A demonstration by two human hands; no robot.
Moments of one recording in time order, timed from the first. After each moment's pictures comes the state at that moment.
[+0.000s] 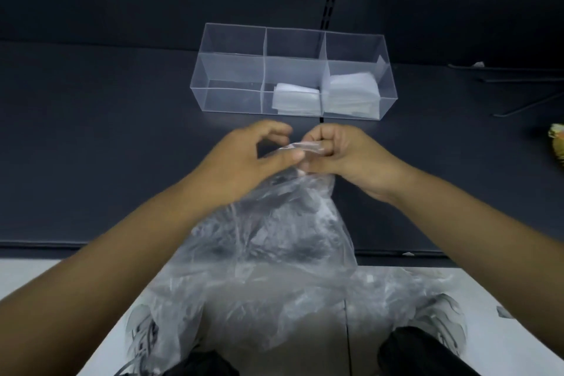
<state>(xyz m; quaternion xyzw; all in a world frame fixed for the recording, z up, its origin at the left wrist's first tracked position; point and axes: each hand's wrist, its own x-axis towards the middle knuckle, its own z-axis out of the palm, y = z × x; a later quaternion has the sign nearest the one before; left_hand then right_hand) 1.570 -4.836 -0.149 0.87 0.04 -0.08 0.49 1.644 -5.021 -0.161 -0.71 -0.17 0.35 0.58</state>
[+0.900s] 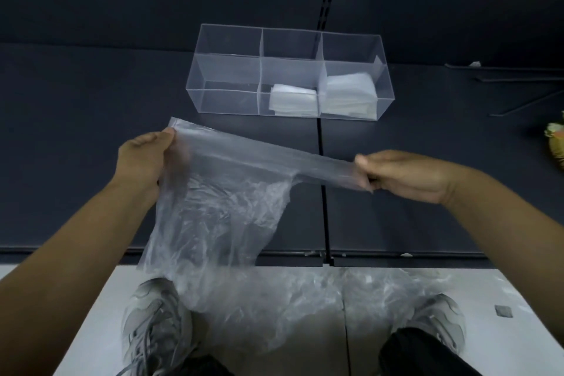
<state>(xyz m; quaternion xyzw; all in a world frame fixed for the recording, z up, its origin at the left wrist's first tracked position) 1.572 -4.737 -0.213 0.63 0.44 0.11 0.62 1.671 -5.094 -0.174 -0.72 -0.14 0.50 0.47</state>
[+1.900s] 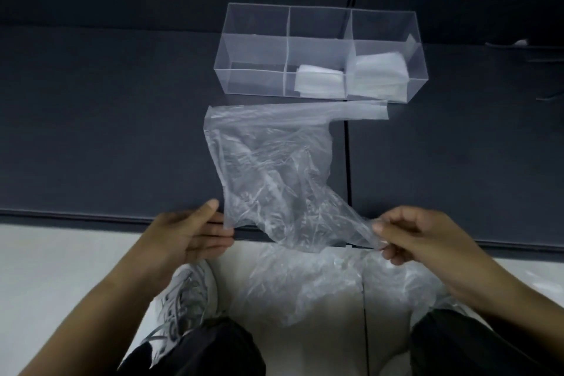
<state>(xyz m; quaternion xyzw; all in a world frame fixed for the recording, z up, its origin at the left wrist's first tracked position) 1.448 -4.787 -0.195 0.56 0.44 -0.15 0.69 1.546 -5.101 -0.170 -0.78 0.06 0.37 0.51</state>
